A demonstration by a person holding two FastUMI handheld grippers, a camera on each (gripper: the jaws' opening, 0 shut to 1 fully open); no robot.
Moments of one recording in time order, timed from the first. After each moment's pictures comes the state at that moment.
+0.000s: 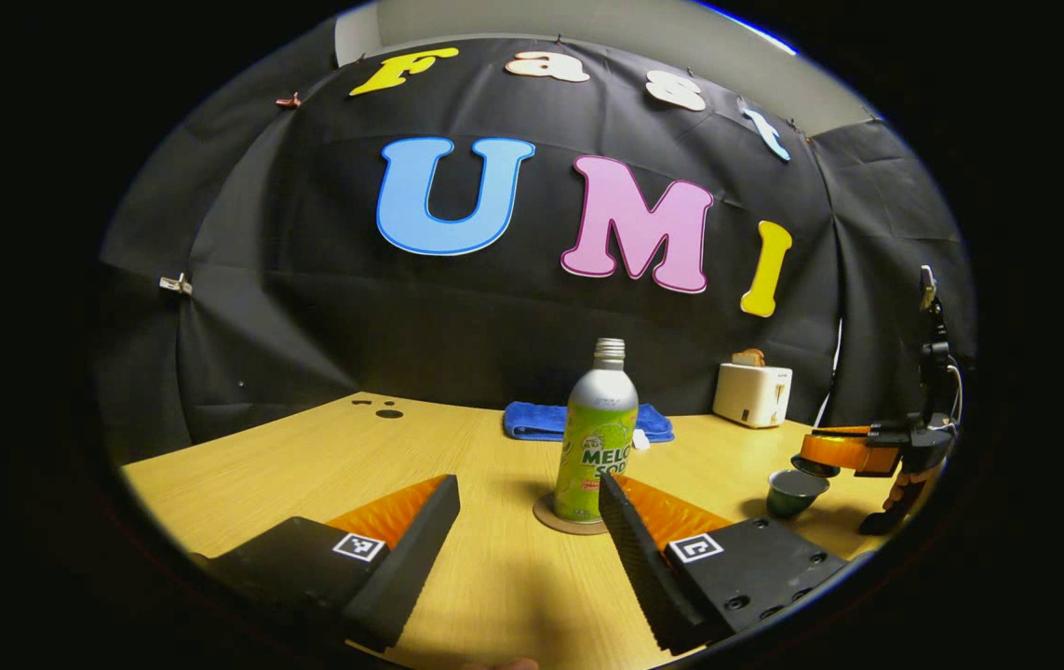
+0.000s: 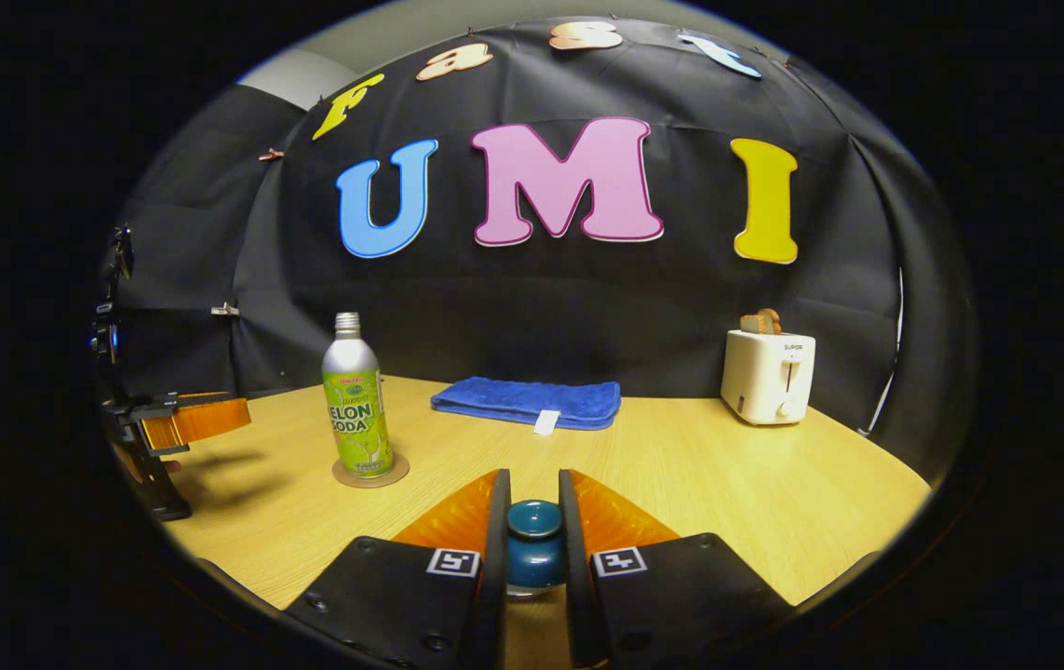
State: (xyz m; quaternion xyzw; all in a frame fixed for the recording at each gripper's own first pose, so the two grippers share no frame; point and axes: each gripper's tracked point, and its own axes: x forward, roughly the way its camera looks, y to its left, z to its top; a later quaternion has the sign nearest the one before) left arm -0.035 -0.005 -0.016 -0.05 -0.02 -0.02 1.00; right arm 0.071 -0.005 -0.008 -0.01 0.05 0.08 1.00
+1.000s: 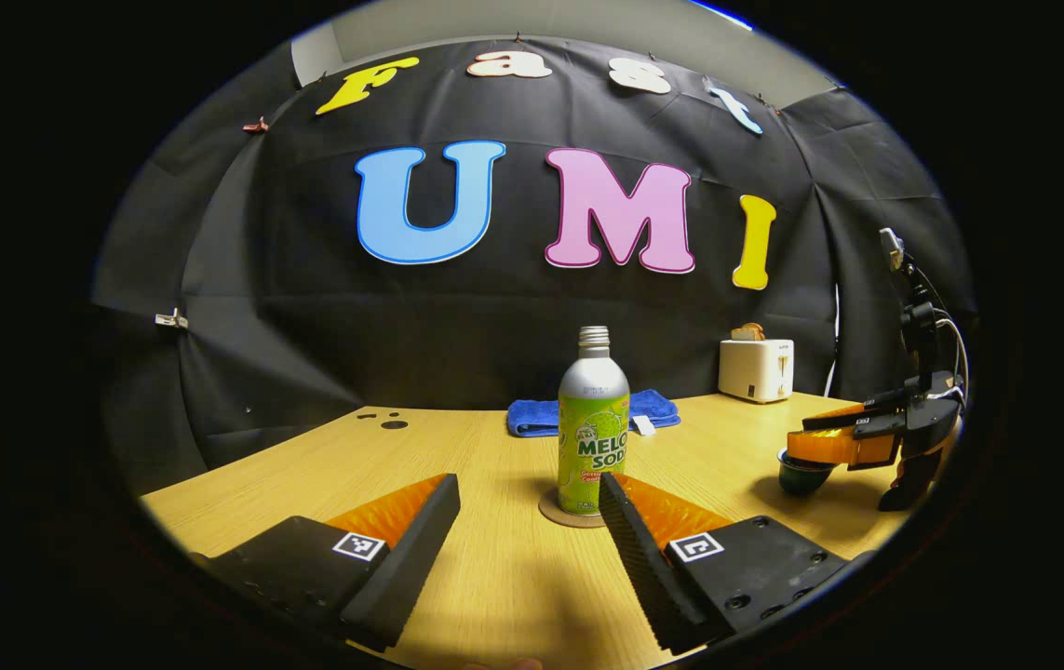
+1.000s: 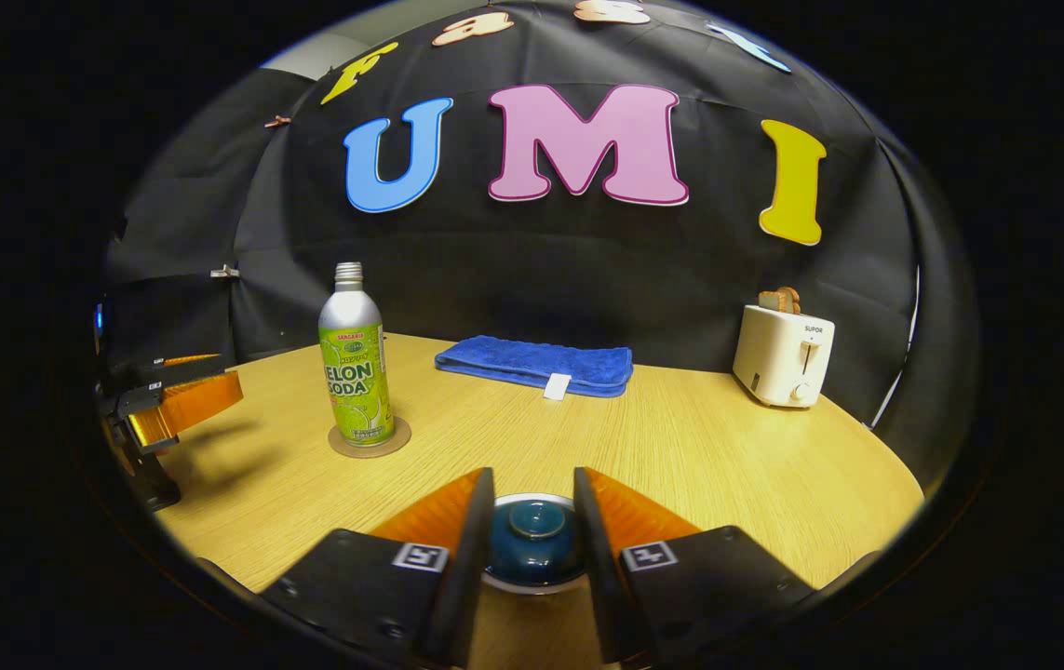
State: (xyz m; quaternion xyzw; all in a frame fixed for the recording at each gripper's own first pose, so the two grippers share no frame) left arm -0.037 -0.013 -0.014 0.00 -0.02 -0.02 1.00; right arm 0.075 0.001 -0.024 -0.04 0.10 0.08 0.99
